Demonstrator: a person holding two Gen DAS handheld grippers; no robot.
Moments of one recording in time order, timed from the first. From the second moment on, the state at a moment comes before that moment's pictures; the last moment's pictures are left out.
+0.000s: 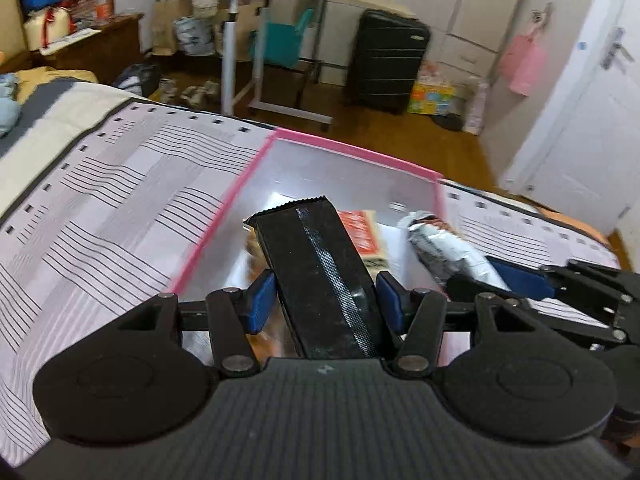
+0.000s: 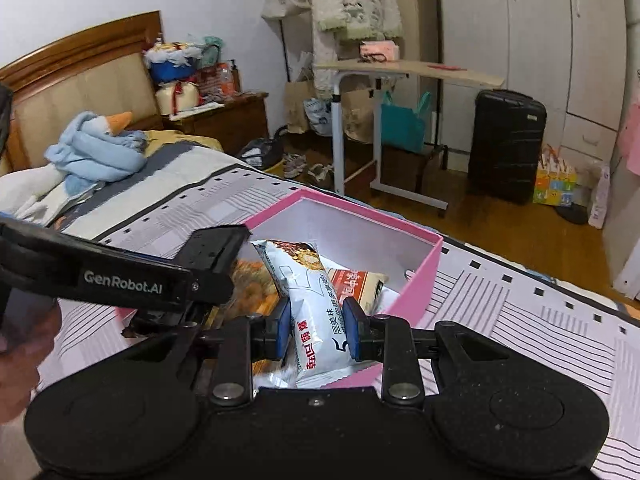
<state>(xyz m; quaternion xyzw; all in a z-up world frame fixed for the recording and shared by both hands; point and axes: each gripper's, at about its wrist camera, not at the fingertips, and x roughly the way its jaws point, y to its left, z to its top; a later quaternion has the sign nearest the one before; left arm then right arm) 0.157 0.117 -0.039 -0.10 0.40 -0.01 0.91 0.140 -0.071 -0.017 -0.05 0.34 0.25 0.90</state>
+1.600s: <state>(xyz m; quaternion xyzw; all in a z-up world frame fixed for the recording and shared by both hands) 0.037 0.071 0.033 -0.03 0.34 -0.10 0.94 -0.026 -0.168 0.060 -0.01 0.25 0.11 0.96</state>
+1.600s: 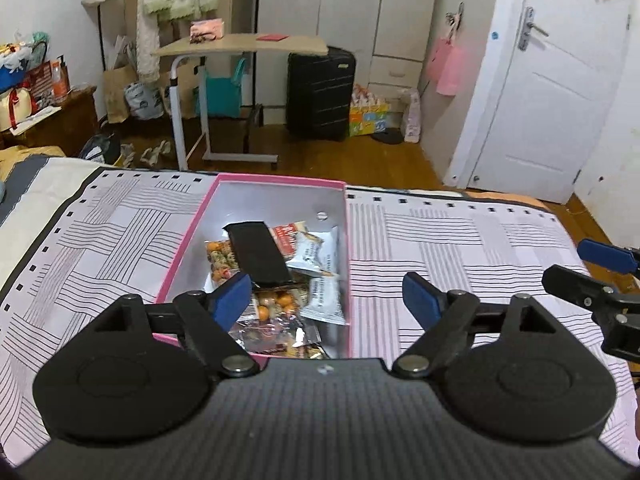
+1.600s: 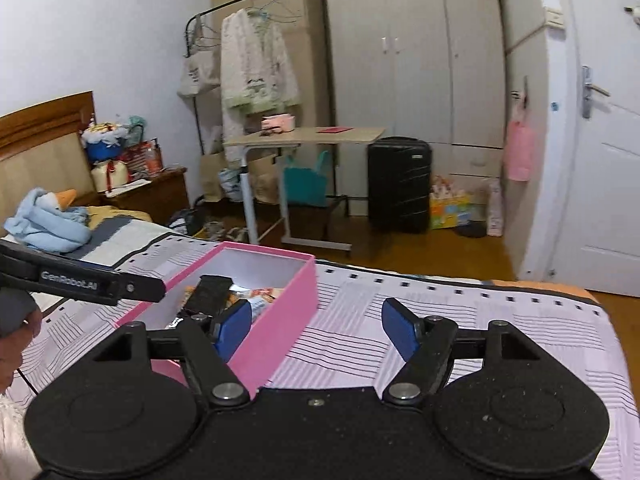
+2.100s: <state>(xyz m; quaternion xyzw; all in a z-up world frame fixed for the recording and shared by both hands) -0.011 0.062 0.027 -0.03 0.32 -0.12 0.94 -0.064 -0.177 0.051 0.00 0.26 0.06 0.96</state>
